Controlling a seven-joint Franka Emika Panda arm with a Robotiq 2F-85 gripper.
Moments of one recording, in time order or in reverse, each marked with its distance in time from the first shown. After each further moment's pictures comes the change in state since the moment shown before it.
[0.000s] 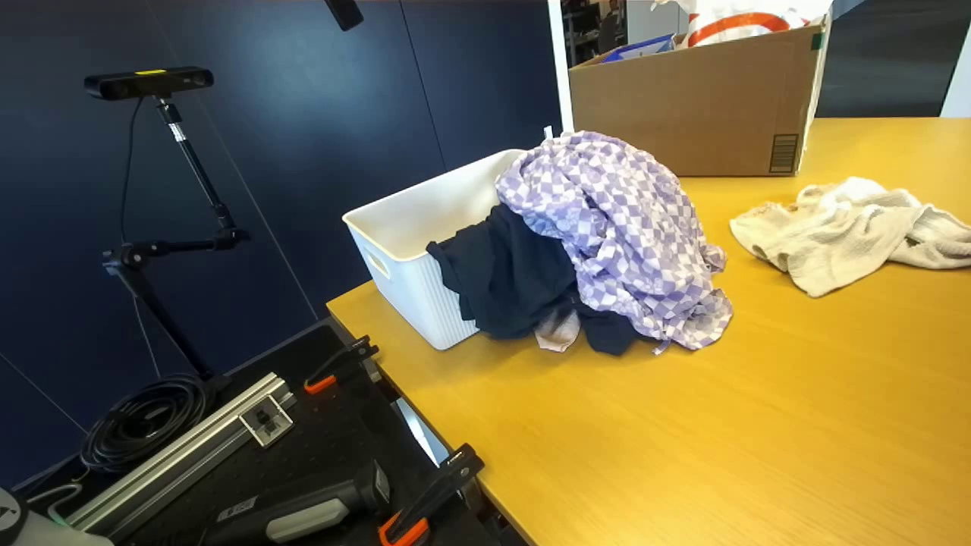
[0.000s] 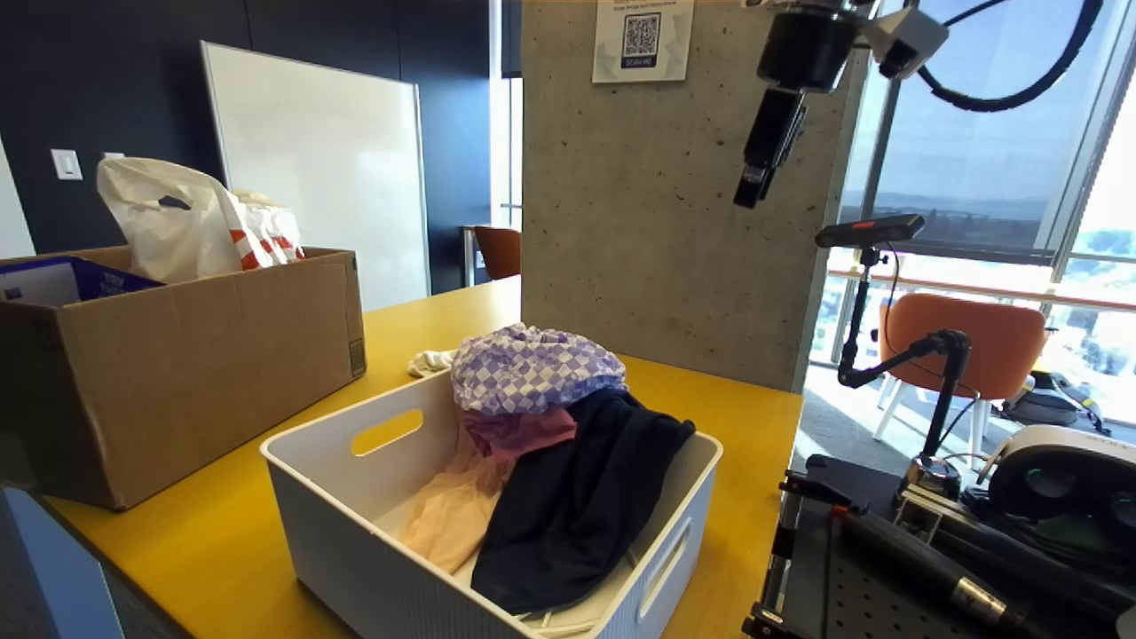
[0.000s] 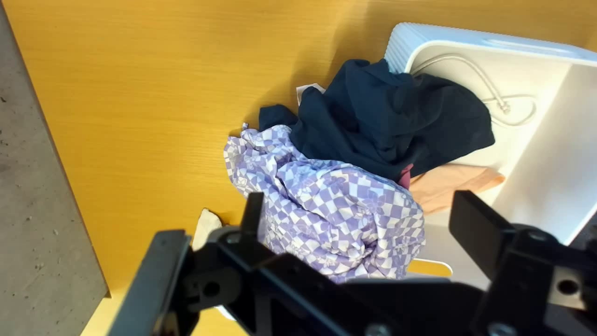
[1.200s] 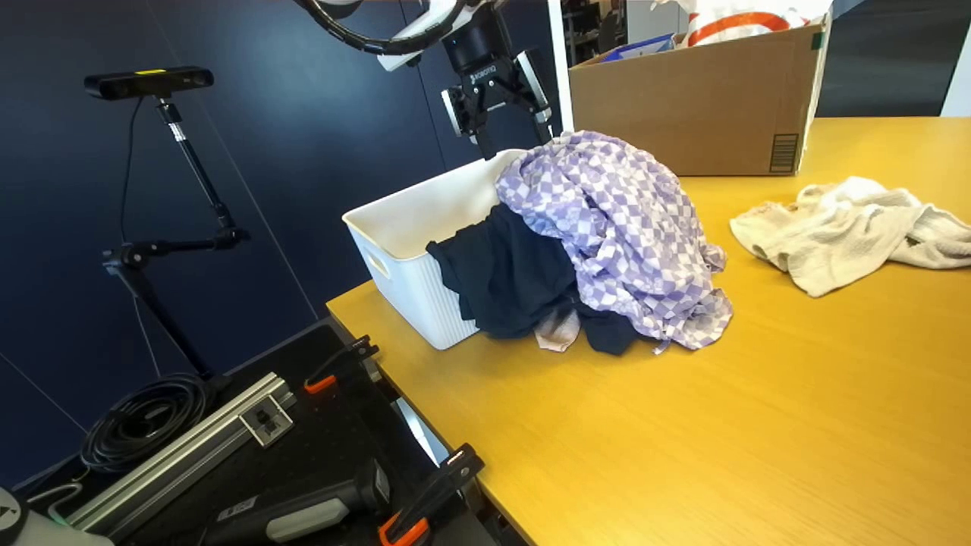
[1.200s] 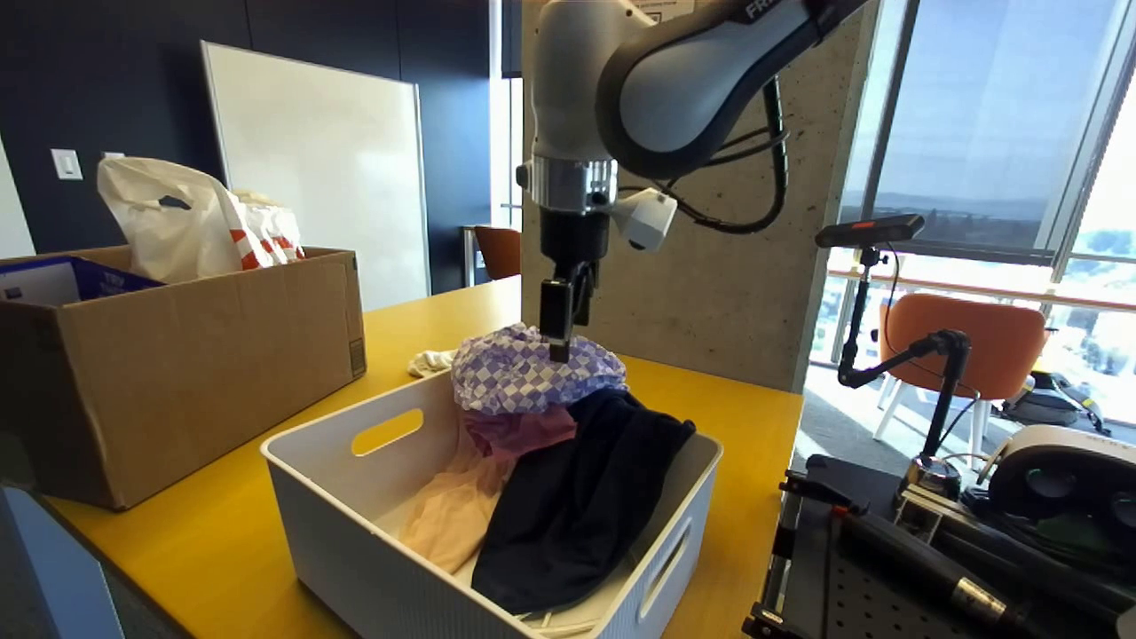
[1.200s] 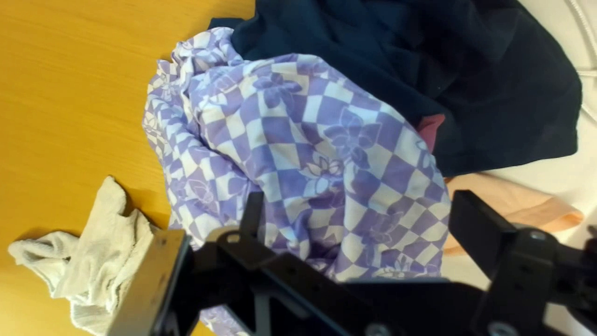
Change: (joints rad) arm 0.094 0.792 0.080 0.476 -0.205 0.136 0.118
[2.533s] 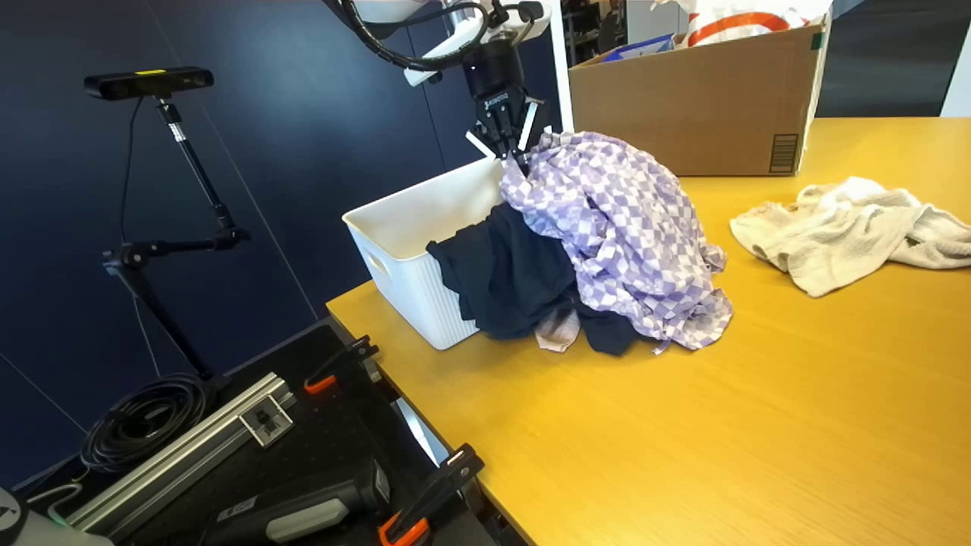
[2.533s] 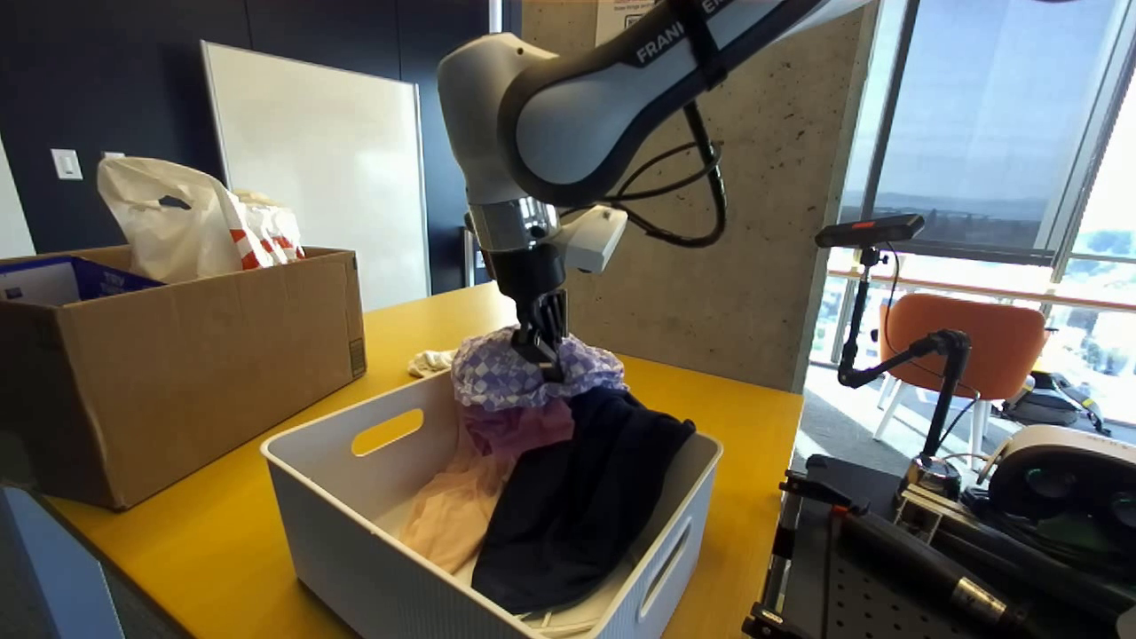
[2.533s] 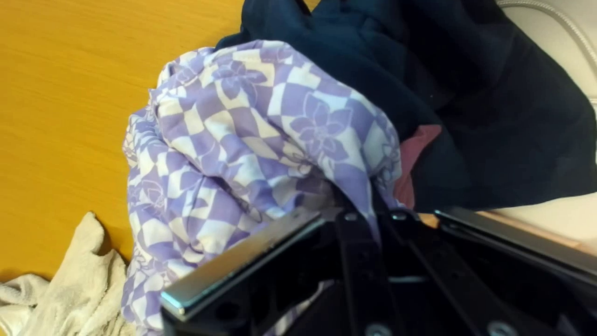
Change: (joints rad) arm 0.070 0.220 -0.014 0.287 -0.030 -0.283 0.037
